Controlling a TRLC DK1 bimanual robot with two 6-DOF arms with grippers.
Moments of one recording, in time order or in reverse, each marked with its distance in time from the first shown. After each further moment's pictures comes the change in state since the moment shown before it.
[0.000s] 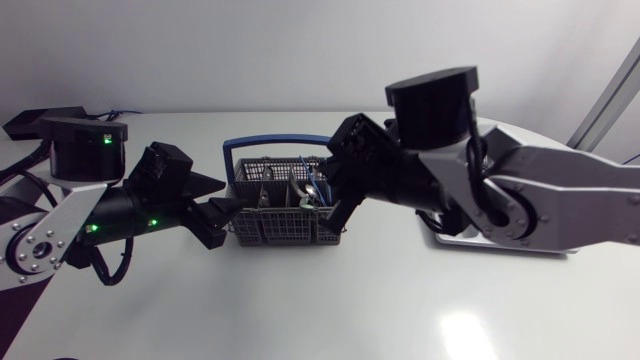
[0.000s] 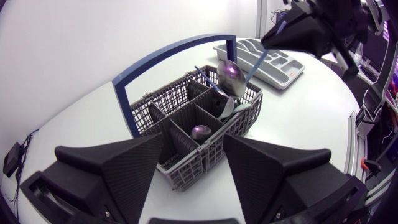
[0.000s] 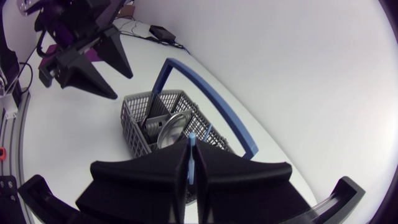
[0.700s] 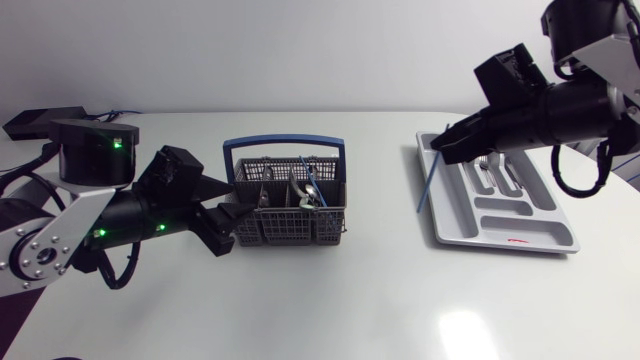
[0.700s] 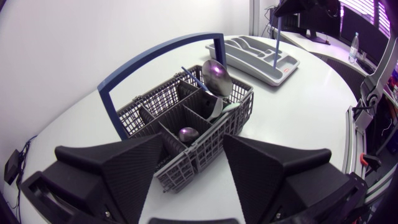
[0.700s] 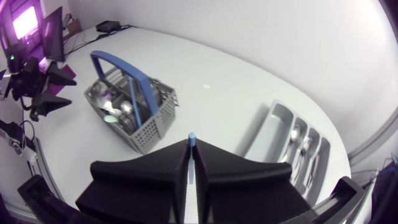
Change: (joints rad) left arm -0.057 0.000 0.000 -0.004 -0.029 0.008; right arm -0.525 -0.114 0.217 -0.632 -0.264 0.167
